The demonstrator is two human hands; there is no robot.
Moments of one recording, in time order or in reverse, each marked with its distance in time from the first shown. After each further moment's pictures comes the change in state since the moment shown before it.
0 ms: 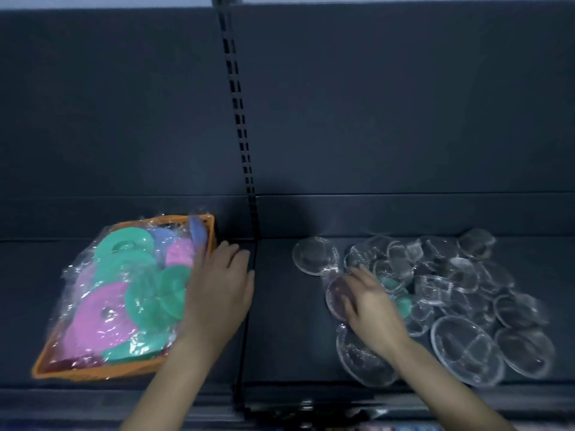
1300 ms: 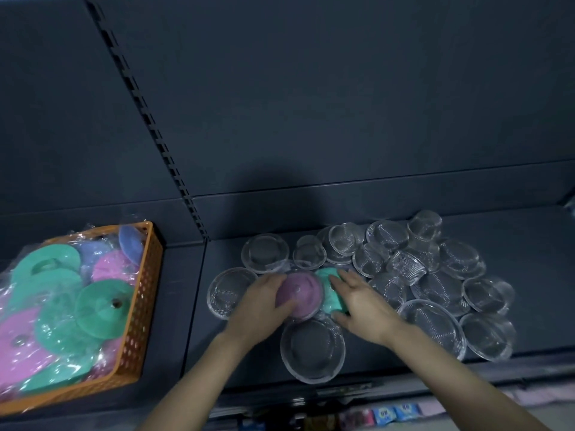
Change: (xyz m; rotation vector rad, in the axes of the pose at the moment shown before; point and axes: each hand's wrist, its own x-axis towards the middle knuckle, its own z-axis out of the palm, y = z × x) left_hand 0.011 0.112 0.110 -0.541 -0.474 -0.050; right_hand -0.007 0.112 -0.016 -0.115 -0.328 -0.029
